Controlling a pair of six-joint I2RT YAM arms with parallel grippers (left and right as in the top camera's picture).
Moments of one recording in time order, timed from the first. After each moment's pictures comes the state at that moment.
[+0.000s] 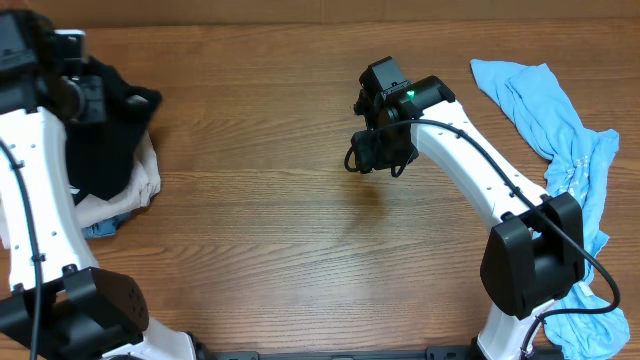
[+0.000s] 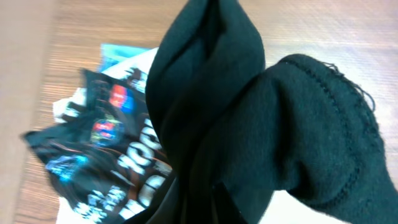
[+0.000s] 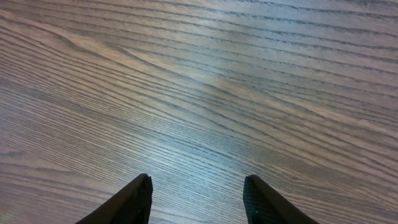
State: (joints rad) left arm 0.37 1.76 1.85 -1.05 -0.04 0.24; right arm 0.43 1.94 1.65 -1.12 -0.14 0.17
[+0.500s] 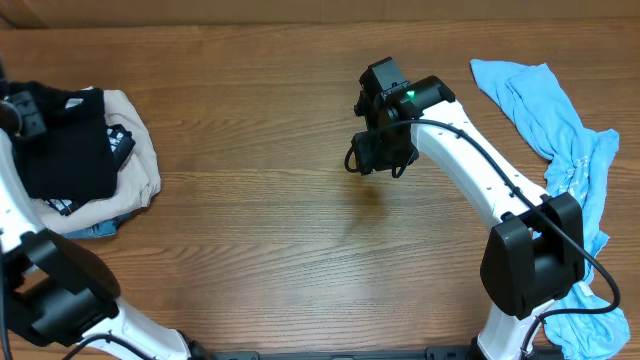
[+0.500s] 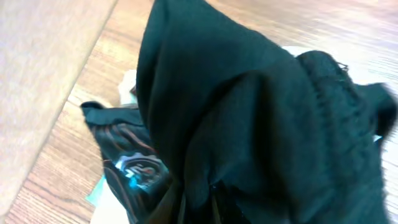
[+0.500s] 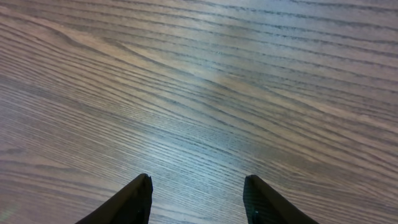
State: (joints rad) left arm 0.61 1.92 1.85 -0.91 -0.04 0.17; right arm 0.43 1.94 1.65 -1.14 -0.14 0.17
